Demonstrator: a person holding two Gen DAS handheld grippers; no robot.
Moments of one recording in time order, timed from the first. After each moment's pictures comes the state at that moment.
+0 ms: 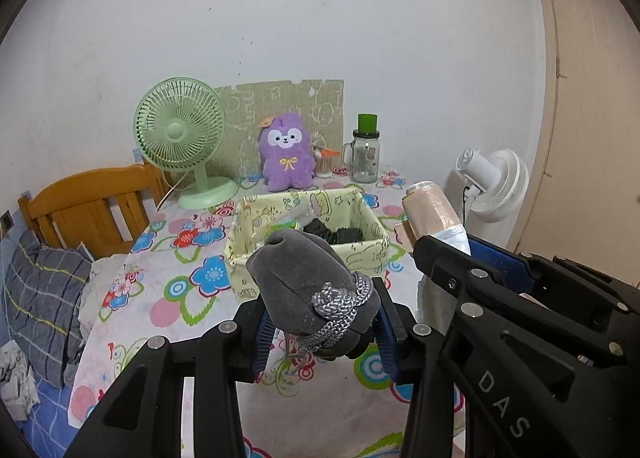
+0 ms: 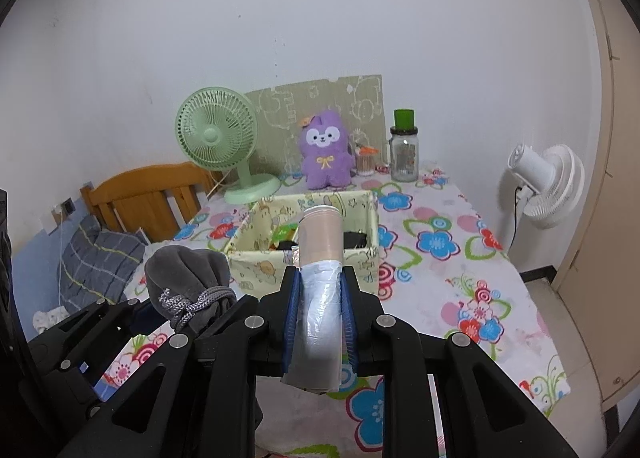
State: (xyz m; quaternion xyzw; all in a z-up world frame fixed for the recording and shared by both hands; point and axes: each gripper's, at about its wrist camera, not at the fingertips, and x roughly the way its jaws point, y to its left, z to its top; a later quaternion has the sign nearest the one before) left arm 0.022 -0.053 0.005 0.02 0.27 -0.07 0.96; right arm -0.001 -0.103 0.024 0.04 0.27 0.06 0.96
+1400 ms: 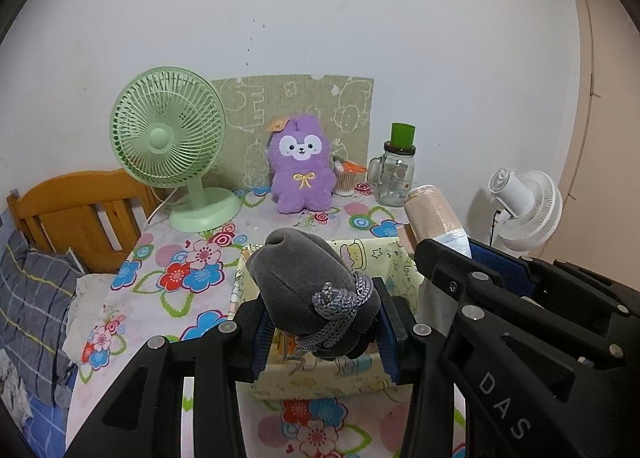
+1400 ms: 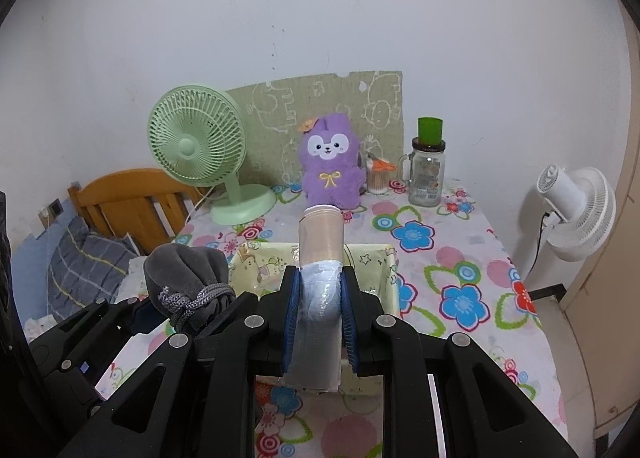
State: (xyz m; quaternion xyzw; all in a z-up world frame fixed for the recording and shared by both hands) left arm 0.156 -0.032 0.006 0.00 0.29 -0.05 0.96; right arm 0.147 -0.090 0.028 0.02 0.30 0.07 0.95
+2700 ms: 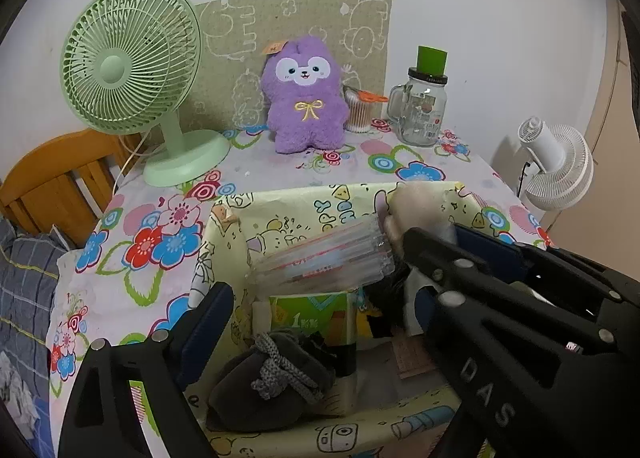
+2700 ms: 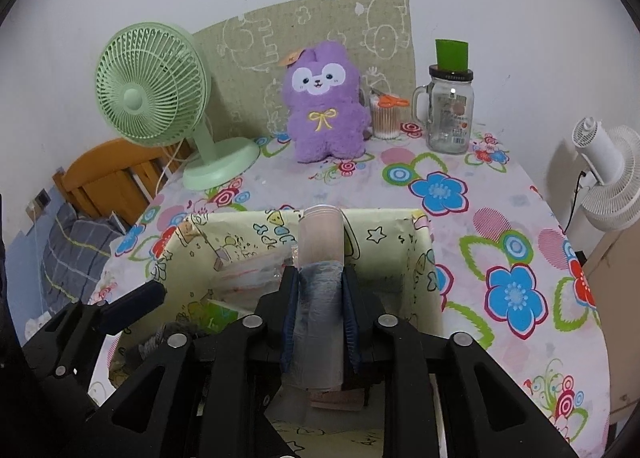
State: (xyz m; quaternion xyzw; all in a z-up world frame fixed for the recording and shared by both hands) left arm 0.235 -0.029 -0.062 0.02 0.39 -0.05 0.92; right arm 0.240 -0.090 -0.051 0.05 0.38 0.08 0.92
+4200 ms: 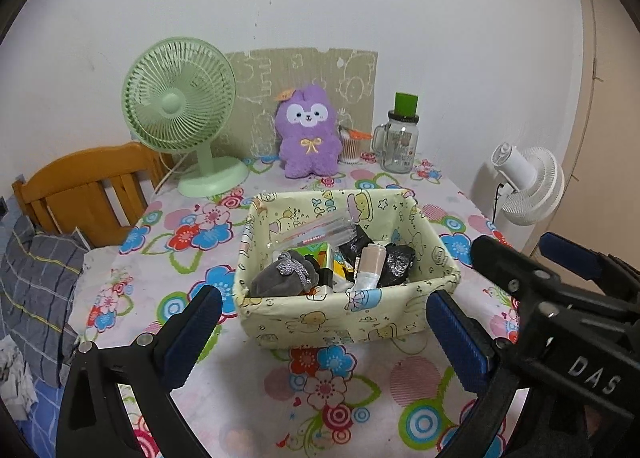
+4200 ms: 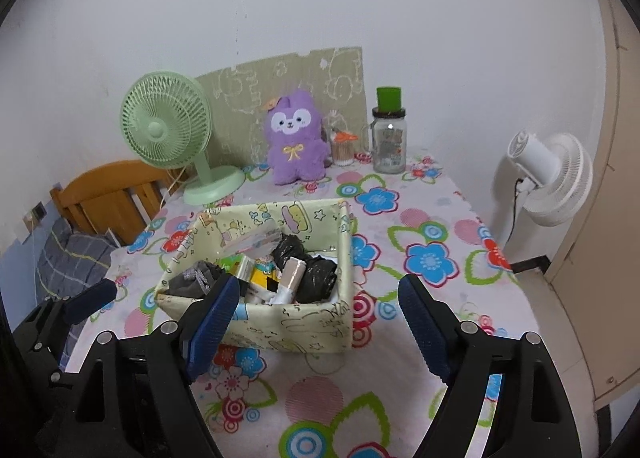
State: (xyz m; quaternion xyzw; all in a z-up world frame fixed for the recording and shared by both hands) left arm 0.117 -0.026 -0.013 0.01 0.32 -0.04 0.95; right arm 0.100 -0.128 0.010 0.04 0.31 0.03 0.95
